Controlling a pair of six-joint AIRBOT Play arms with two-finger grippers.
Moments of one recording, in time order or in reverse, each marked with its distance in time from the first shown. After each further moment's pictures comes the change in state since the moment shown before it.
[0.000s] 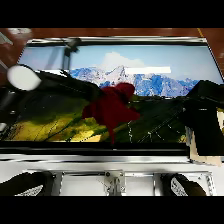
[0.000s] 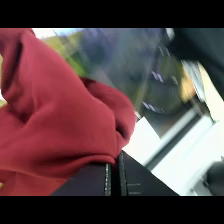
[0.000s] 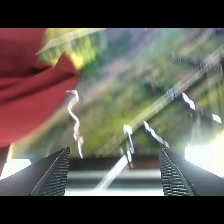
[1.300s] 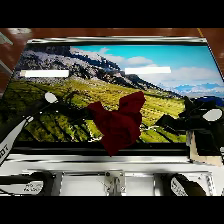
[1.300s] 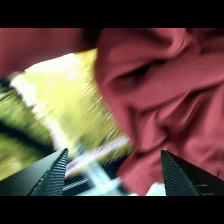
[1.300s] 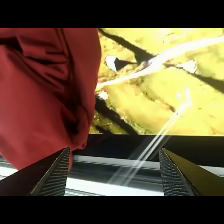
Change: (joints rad) left arm 0.313 -0.246 -0.428 -0.132 0.019 -0.090; right arm 0.000 0.002 -0.766 0.274 -0.423 -0.142
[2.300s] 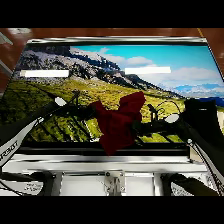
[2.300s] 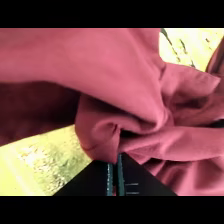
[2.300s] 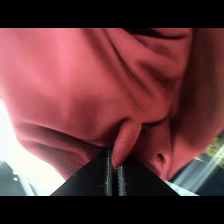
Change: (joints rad) left arm -0.059 -0.084 -0.018 -0.192 0.254 0.079; right arm 0.405 -0.262 -0.108 0.427 -0.280 -0.160
